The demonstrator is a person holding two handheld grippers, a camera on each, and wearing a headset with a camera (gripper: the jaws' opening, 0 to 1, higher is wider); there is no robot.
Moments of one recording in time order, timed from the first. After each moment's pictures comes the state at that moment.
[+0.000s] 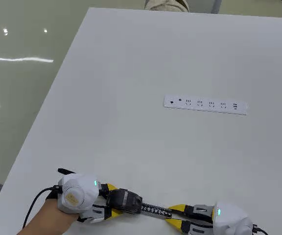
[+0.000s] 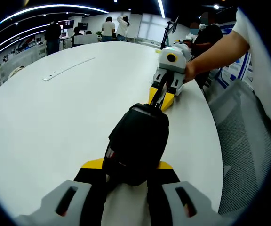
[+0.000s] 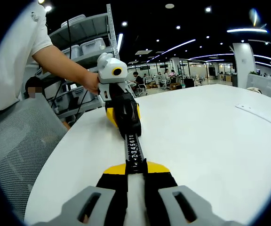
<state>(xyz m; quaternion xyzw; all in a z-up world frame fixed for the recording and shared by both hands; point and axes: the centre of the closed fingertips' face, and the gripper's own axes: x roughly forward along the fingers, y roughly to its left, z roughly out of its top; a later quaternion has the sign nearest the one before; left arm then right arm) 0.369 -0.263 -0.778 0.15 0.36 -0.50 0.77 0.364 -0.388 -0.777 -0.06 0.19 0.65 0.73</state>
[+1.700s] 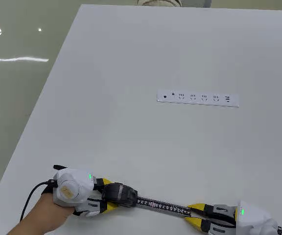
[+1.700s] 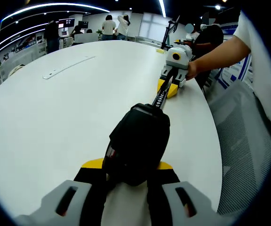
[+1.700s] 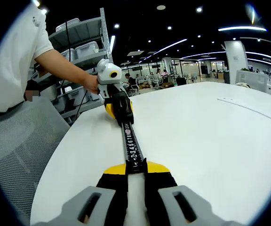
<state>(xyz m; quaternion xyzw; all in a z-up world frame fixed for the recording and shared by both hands) 0.369 -0.263 -0.780 0.15 0.37 -0.50 0.77 0.359 -0.454 -0.775 -0.04 0.20 0.62 0.75</state>
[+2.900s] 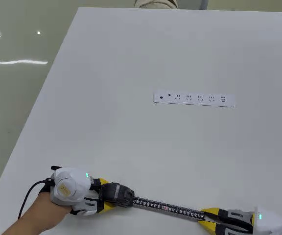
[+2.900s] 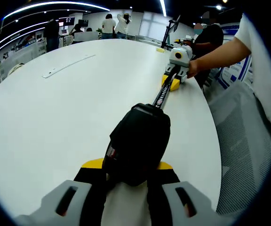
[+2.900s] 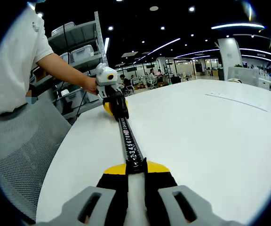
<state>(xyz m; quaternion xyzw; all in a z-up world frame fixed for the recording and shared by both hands) 0.368 -0.264 -0.779 0.15 0.37 -0.50 0.77 0.358 -0.499 -0.775 -0.03 0.21 0.60 0.77</state>
